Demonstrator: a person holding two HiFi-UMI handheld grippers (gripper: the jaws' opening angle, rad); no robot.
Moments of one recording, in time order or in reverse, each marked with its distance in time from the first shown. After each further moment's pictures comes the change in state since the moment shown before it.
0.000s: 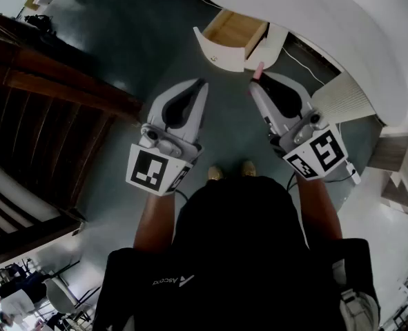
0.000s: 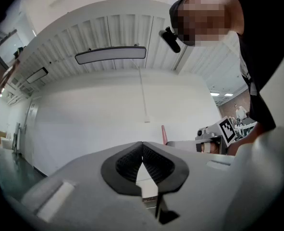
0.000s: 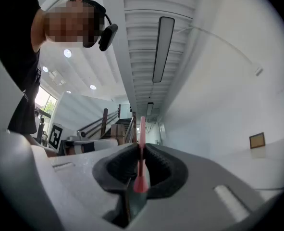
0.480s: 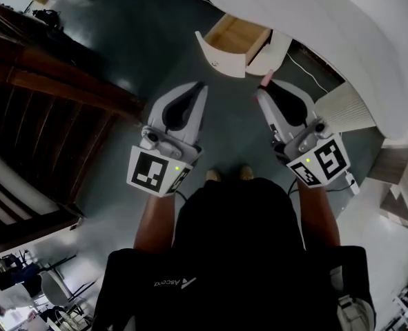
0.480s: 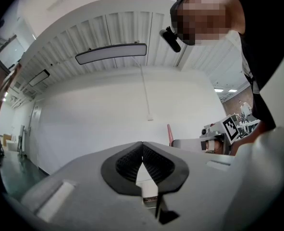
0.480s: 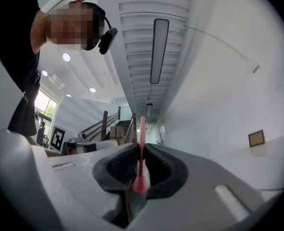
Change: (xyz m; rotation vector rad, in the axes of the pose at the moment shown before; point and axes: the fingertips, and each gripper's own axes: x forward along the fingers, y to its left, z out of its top) left arm 0.023 -0.006 -0.007 0.015 0.010 0.043; right arm -0.020 -0.030 0.002 0.025 -0.012 0.005
